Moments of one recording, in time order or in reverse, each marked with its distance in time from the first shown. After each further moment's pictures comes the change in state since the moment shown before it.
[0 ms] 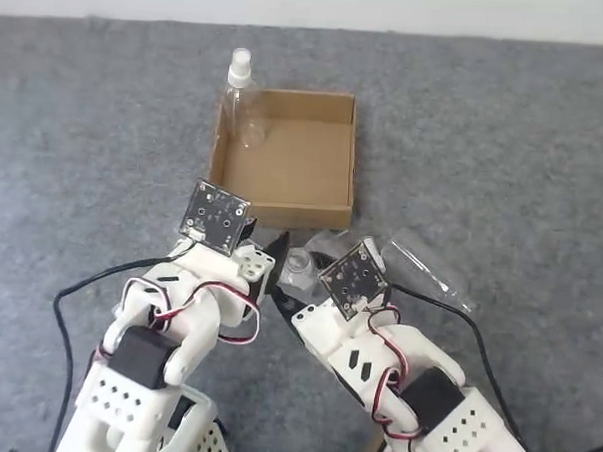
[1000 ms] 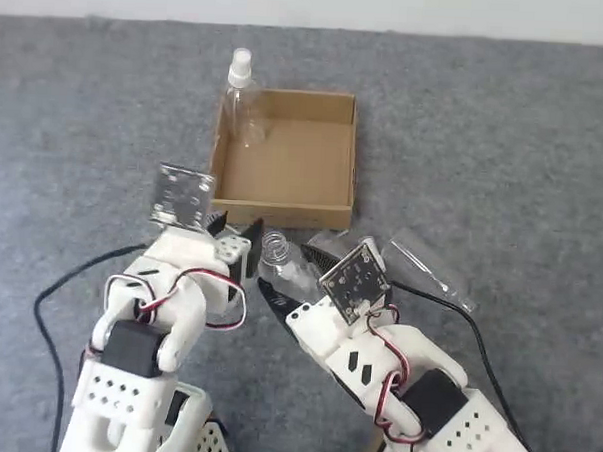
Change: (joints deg) left arm -8.7 1.5 -0.4 0.0 2.0; right arm -1.0 0.2 -2.7 -1.5 -0.1
